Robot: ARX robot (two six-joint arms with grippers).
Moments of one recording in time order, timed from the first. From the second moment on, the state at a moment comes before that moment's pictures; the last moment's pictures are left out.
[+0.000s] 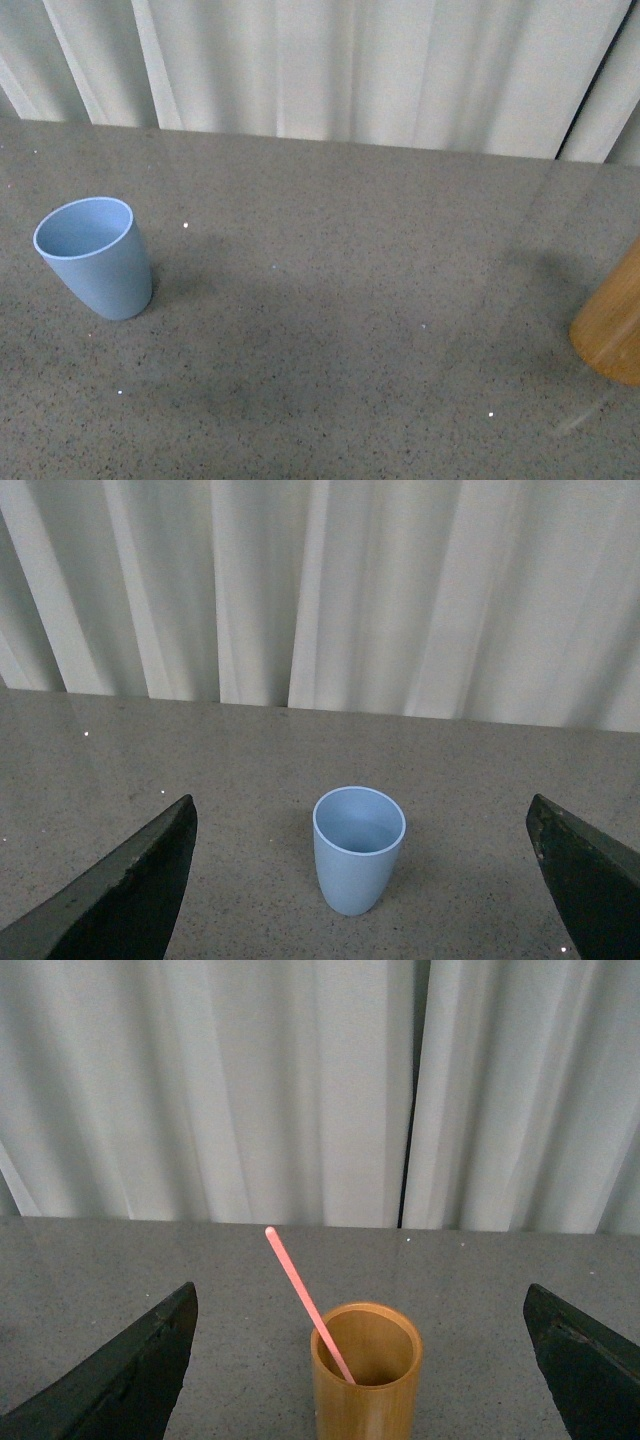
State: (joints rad) left arm 0.00 0.00 0.02 0.00 0.00 0.00; right arm 0.00 0.00 0.02 0.00 0.00 0.00
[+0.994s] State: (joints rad) left arm -0.09 1.63 0.84 -0.07 -0.20 -0.16; right arm 0.00 0.00 0.02 0.00 0.00 0.00
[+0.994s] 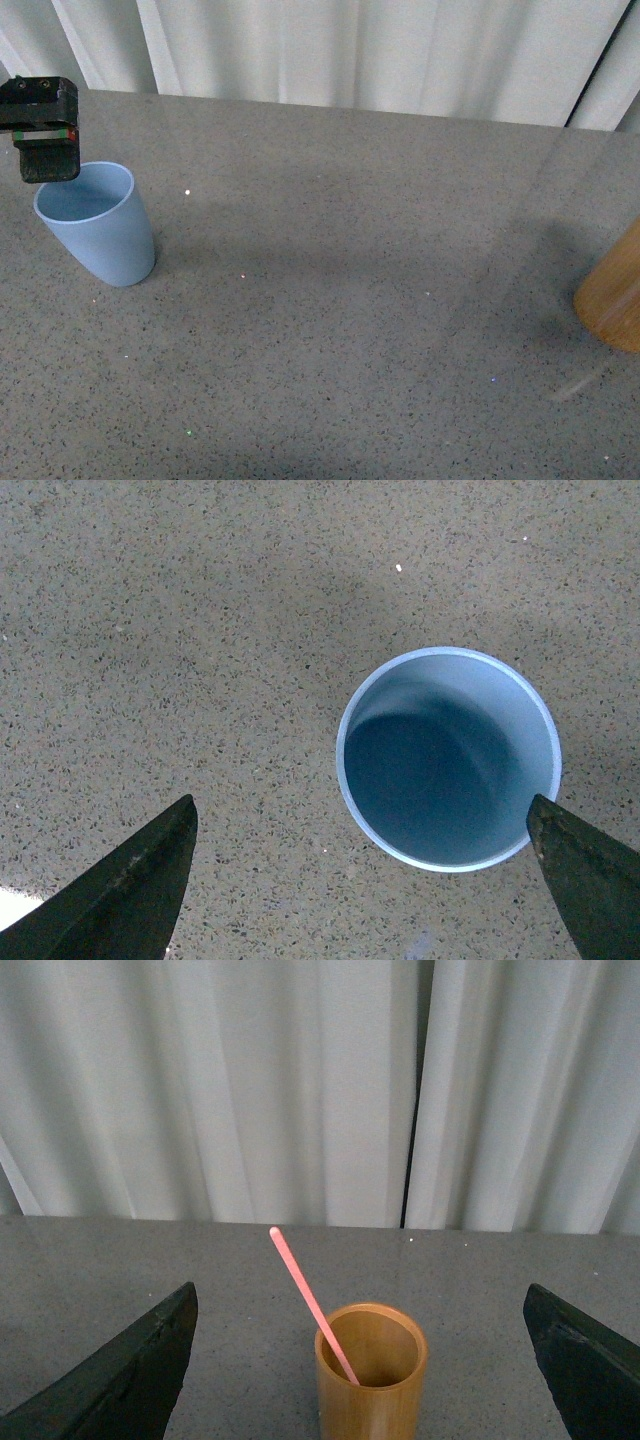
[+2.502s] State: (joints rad) left arm -0.16 1.83 1.12 -0.40 -0.06 -0.08; right arm 0.00 0.00 0.02 0.00 0.00 0.00
